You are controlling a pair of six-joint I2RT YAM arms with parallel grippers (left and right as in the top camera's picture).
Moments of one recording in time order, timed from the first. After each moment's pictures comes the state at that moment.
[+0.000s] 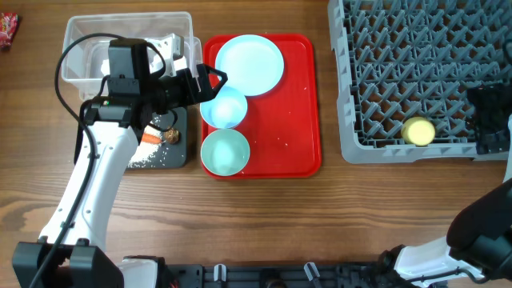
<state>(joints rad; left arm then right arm) -0.08 1.48 1.18 -0.49 0.60 -0.38 -0.55 1.72 1.41 -0.93 0.05 0.86</state>
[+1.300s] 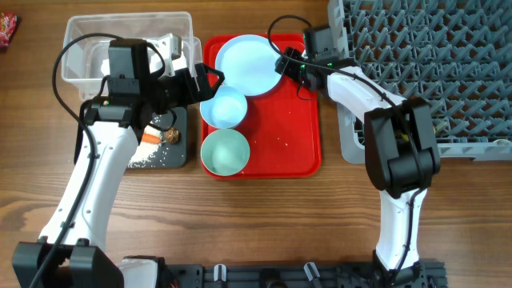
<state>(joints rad) -0.08 1.48 1.18 -0.49 0.55 -0.38 0.29 2.23 1.55 -0.22 -0.19 0.74</state>
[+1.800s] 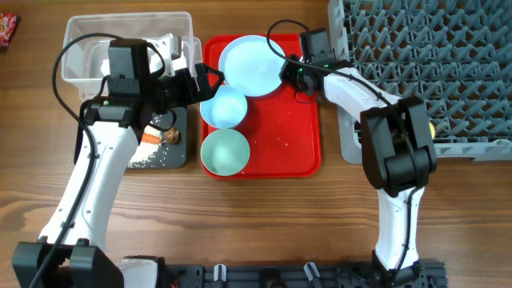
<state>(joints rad) -0.08 1.48 1.18 -0.49 0.55 -0.38 0.31 2.25 1.55 -0.25 -0.19 0.79</state>
